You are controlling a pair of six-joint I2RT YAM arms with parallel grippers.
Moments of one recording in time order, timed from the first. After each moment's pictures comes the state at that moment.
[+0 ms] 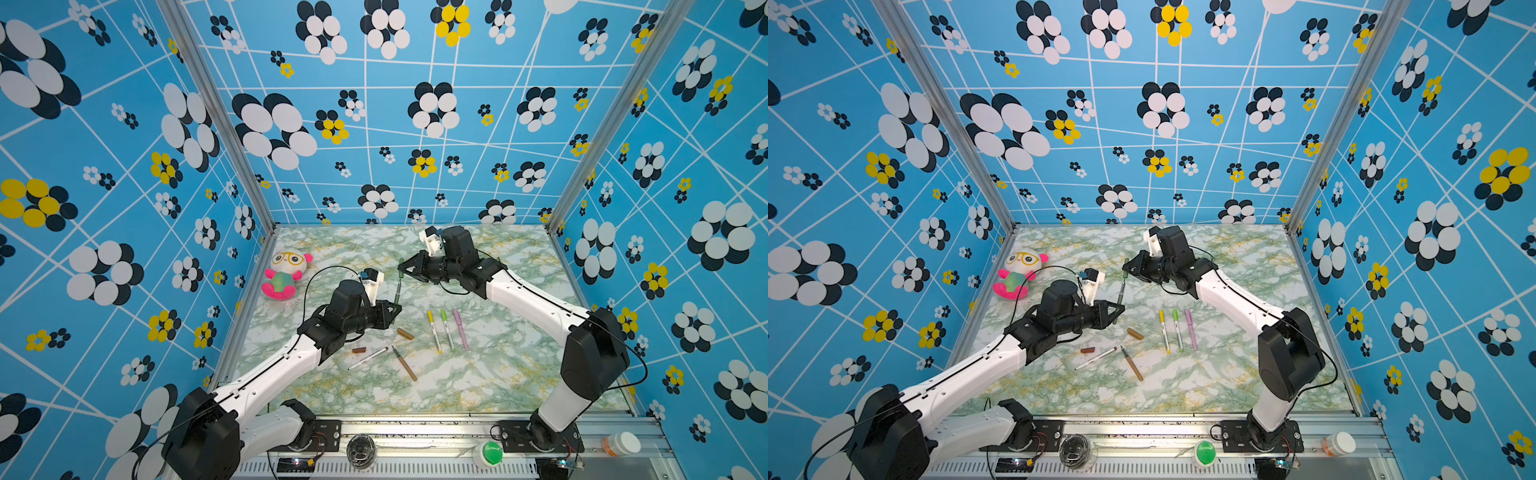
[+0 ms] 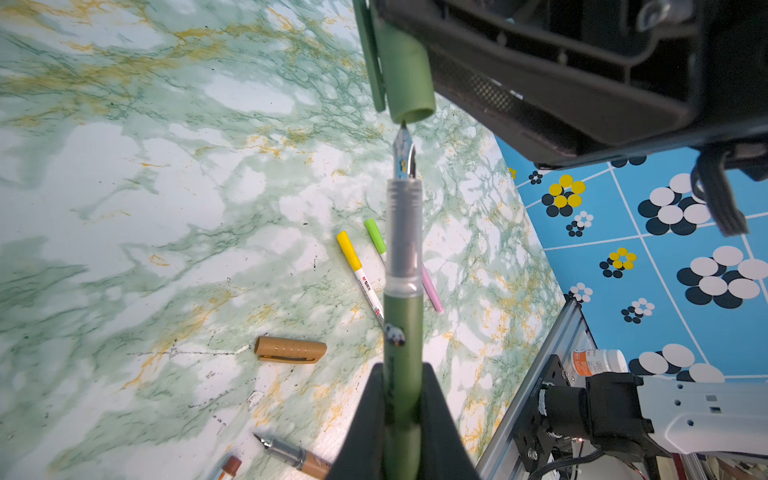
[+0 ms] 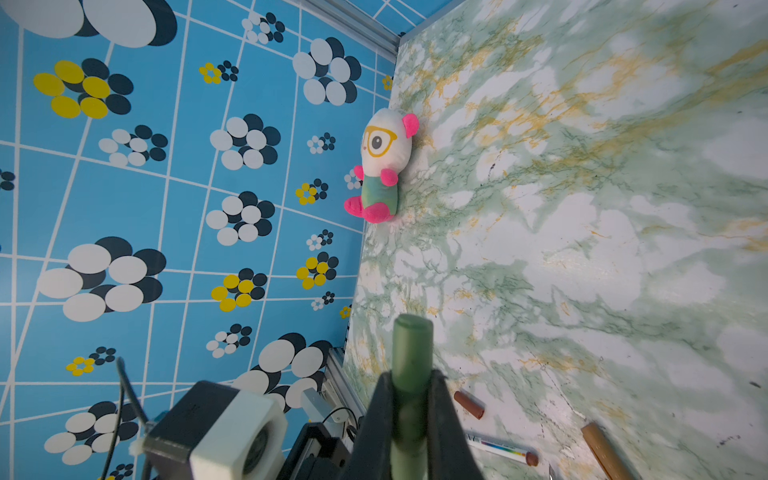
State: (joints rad) left arm -0.58 1.14 0.71 -0.08 0.37 -0.61; right arm 0.61 1.71 1.38 -0.21 -0.48 0.83
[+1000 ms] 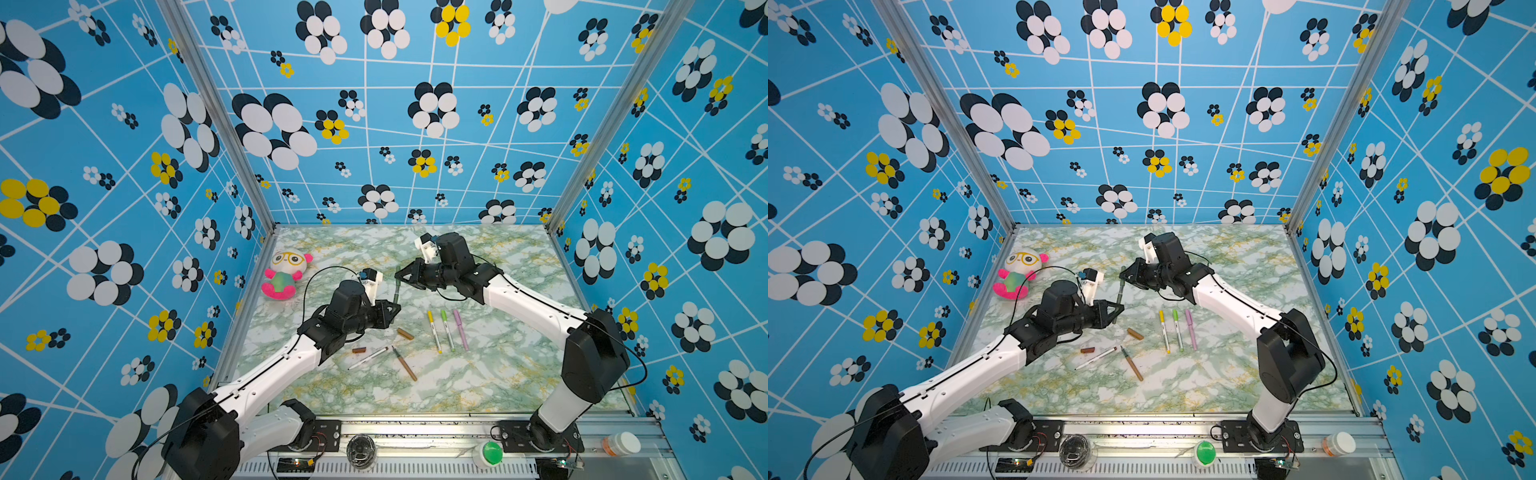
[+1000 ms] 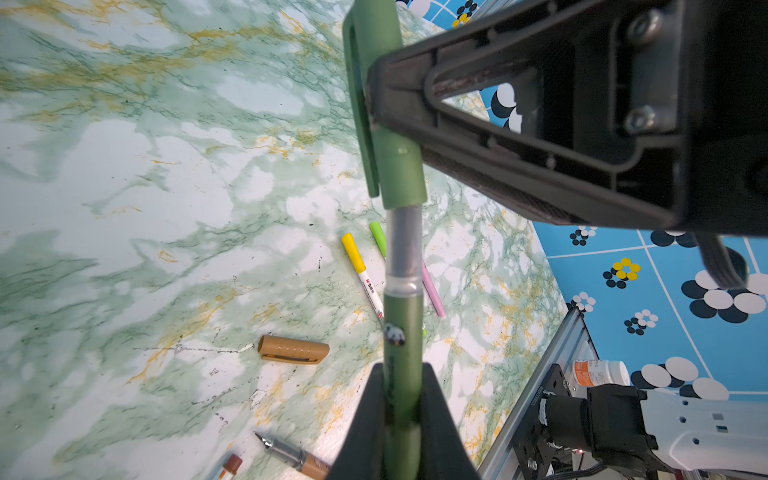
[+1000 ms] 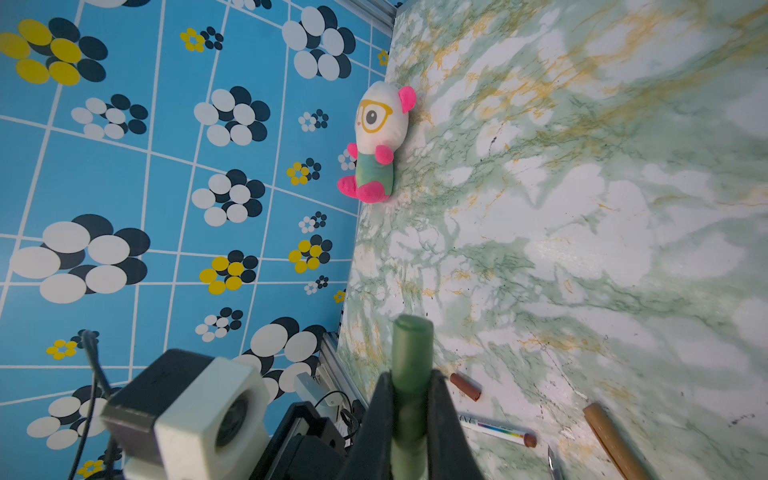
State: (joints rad) left arm -0.58 1.13 0.71 -0.08 0.33 -0.64; right arm 0.65 1.68 1.33 -0.21 -0.47 0.83
